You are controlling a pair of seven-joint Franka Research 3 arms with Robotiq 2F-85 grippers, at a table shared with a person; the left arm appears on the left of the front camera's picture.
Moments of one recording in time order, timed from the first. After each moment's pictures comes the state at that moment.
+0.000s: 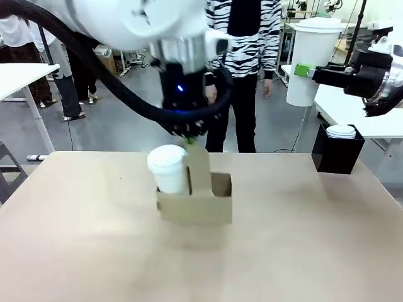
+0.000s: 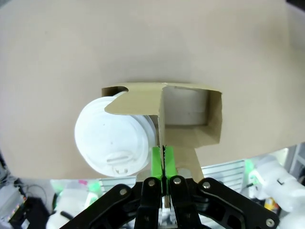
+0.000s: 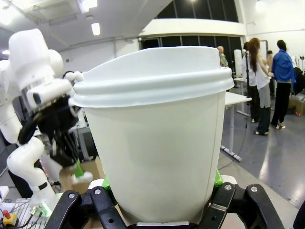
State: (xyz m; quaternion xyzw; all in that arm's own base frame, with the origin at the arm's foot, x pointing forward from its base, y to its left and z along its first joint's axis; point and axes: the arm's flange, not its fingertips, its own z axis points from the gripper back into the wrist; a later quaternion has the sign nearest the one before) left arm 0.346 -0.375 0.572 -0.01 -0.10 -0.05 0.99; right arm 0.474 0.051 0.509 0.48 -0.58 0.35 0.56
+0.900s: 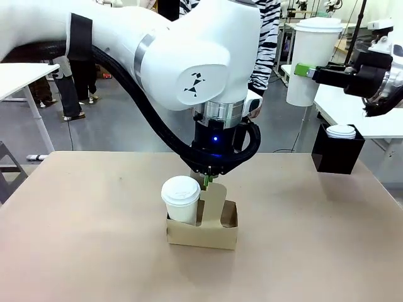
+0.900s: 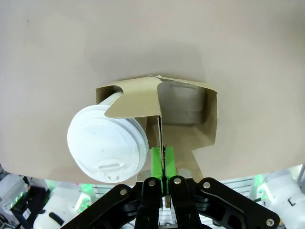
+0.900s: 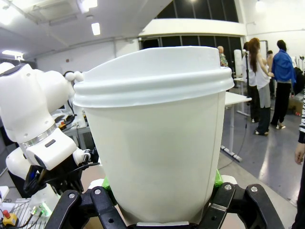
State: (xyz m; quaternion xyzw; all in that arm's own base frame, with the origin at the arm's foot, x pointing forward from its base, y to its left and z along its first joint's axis) left arm 0.343 -0.427 0.493 0.04 -0.08 -0.03 1.00; right arm 0.474 0.051 0.510 0.48 -0.58 0.35 0.56
